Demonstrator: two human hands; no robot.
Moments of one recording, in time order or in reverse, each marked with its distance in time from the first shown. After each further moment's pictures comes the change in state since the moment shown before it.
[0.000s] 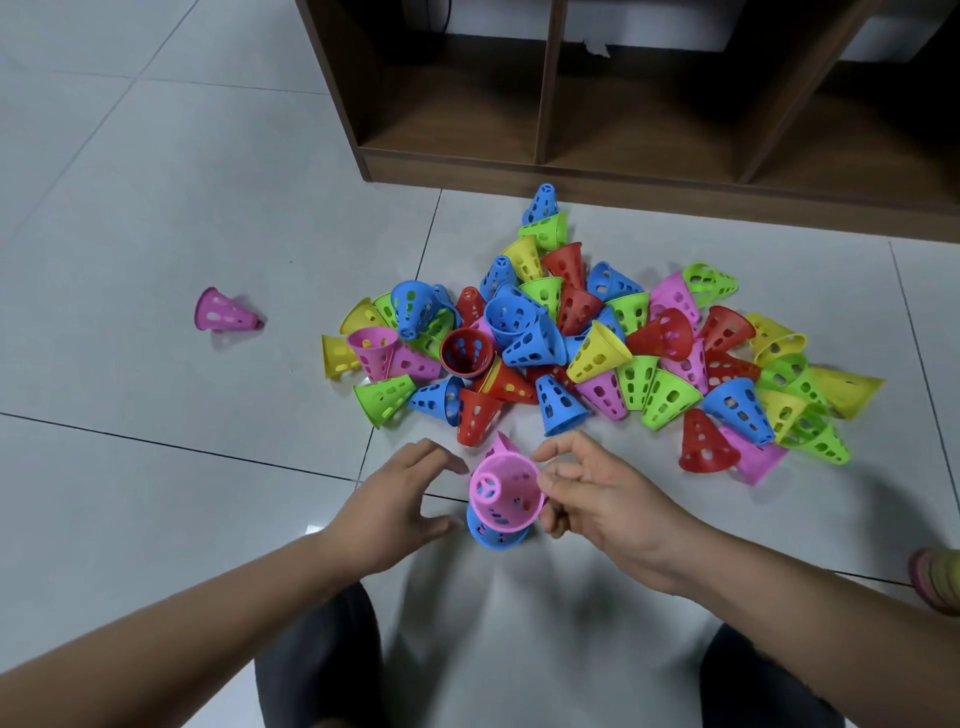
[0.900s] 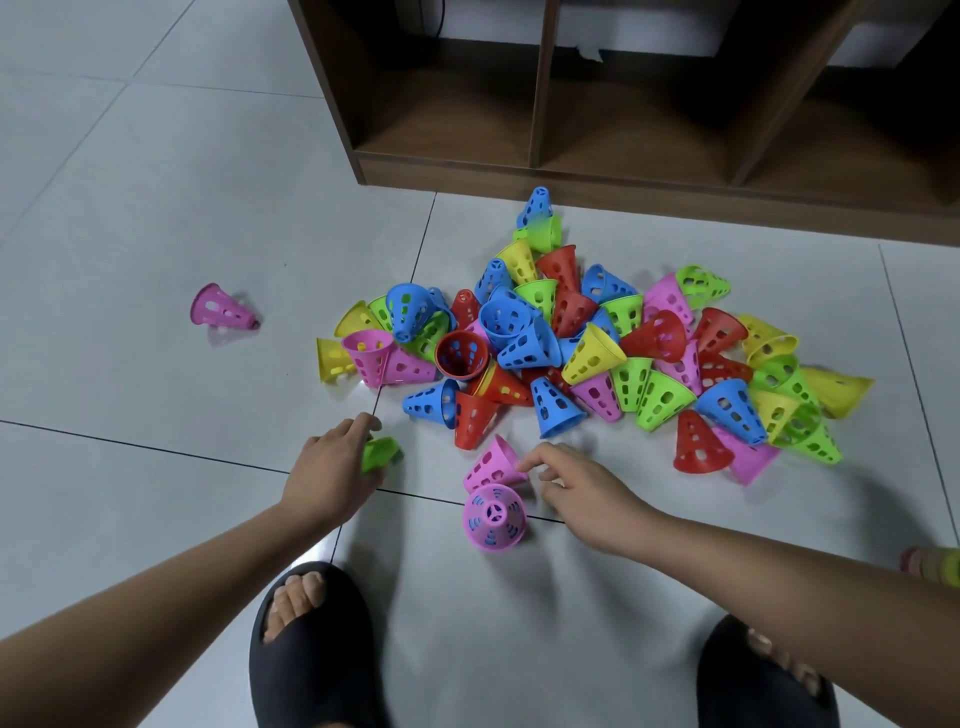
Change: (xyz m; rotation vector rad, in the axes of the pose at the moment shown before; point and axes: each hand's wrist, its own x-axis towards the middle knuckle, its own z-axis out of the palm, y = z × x) left_hand 0.006 -0.077 -0.014 0.359 0.063 -0.416; right_hand 0.045 0.034 -0.022 -0.841 0.095 -0.028
